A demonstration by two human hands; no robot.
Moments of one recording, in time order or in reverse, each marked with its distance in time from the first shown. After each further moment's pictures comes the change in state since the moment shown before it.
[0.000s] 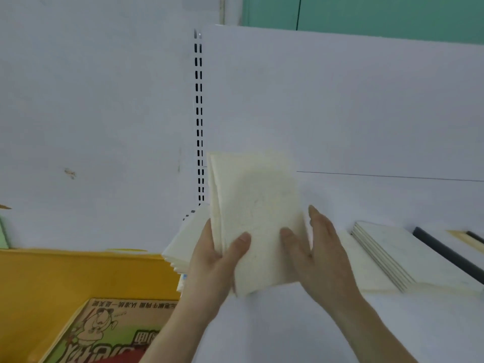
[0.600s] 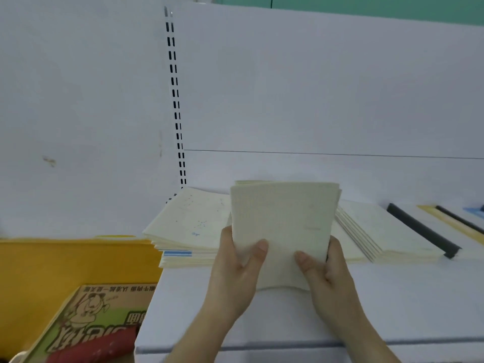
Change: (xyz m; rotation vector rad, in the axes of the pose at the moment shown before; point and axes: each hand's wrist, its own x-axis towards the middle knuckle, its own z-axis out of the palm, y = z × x) left_hand -0.044 -0.035 0.054 0.309 0.007 -0.001; right_hand -0.066 0.058 -0.023 0.564 -0.010 0.122
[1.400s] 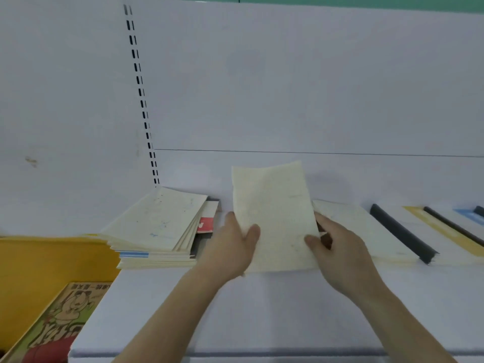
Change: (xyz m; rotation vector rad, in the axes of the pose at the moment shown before) left_hand 0.045 0.026 0.074 0.436 -0.193 -0.144; right_hand 0.062 -0.008 -0.101 -0.598 -0.108 -0.114
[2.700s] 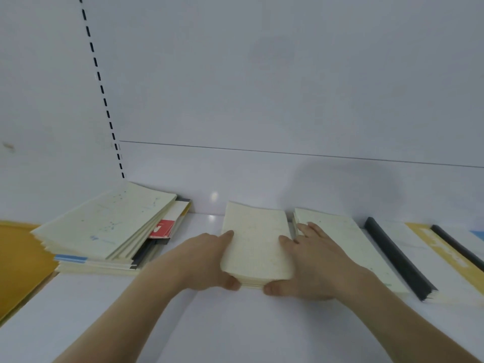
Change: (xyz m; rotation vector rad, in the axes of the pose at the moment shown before) left_hand 0.045 0.016 0.041 0.803 -0.405 -0.034; right_hand 0.084 0.092 -0.007 -0.770 -0.585 -0.302
